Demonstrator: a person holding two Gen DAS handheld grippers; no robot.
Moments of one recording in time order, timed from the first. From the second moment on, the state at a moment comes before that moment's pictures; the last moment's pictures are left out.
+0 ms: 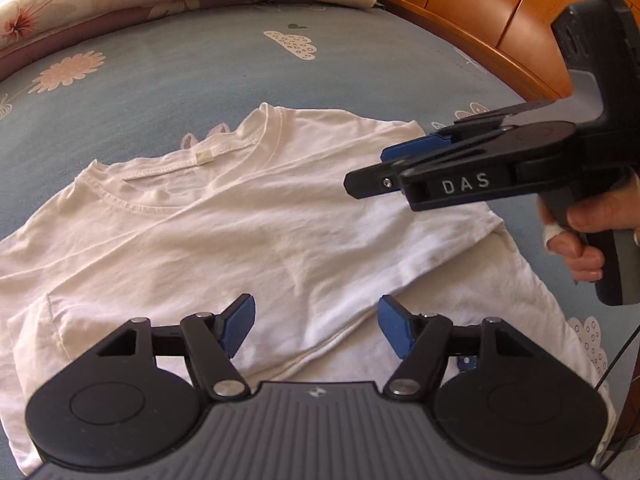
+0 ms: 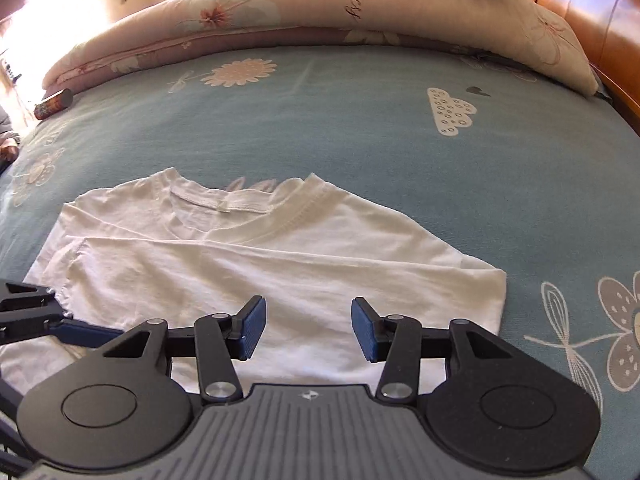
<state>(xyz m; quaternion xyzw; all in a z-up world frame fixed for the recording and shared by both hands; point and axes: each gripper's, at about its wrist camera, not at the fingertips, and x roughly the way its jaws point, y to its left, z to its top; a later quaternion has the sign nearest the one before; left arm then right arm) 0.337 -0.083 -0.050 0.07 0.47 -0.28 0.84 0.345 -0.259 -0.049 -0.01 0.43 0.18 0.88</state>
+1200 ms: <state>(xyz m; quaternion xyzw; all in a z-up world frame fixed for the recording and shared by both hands) 0.239 -0.053 -0.062 0.11 0.54 -0.20 0.81 0.216 -0.253 -0.059 -0.05 0.52 0.13 0.84</state>
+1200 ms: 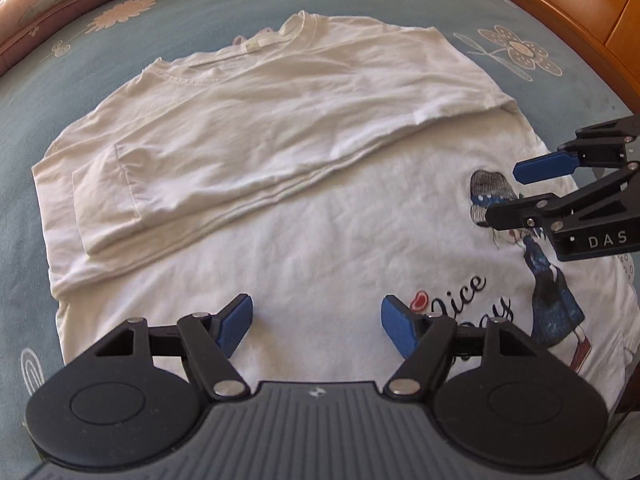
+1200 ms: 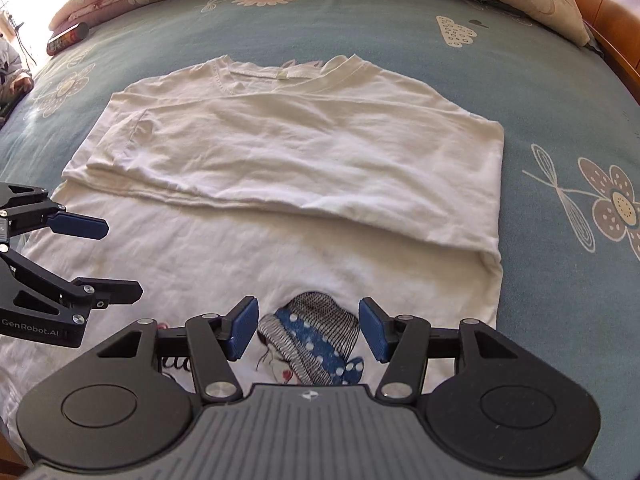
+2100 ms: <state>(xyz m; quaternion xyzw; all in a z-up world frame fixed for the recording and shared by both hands) 0.203 -0.040 -0.082 0.03 0.49 -0.09 0.87 0.165 -0.236 -0.095 -0.07 0.46 0.13 0.87</state>
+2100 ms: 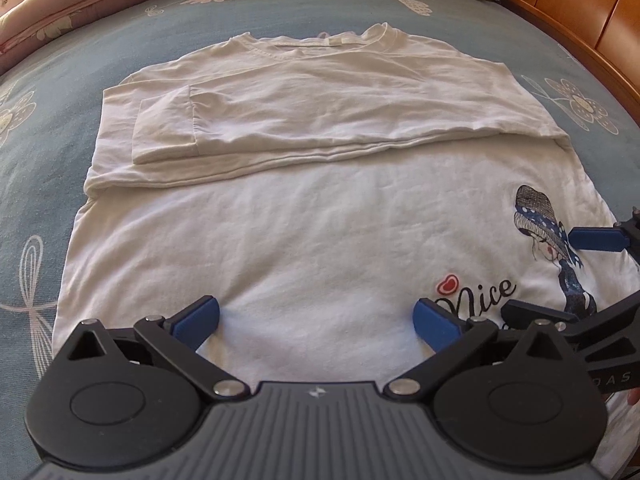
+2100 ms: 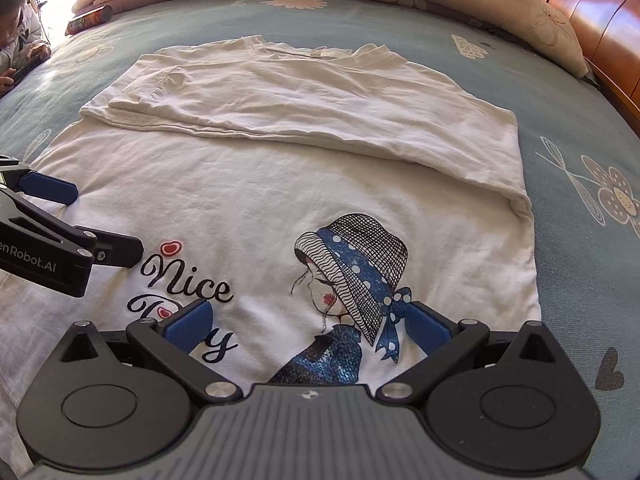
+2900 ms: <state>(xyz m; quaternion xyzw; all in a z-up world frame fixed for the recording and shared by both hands) 0.165 -0.021 -0.081 0.08 0.43 -0.18 0.88 0.124 -0.207 -0.093 -0.02 0.42 0.03 0.91</state>
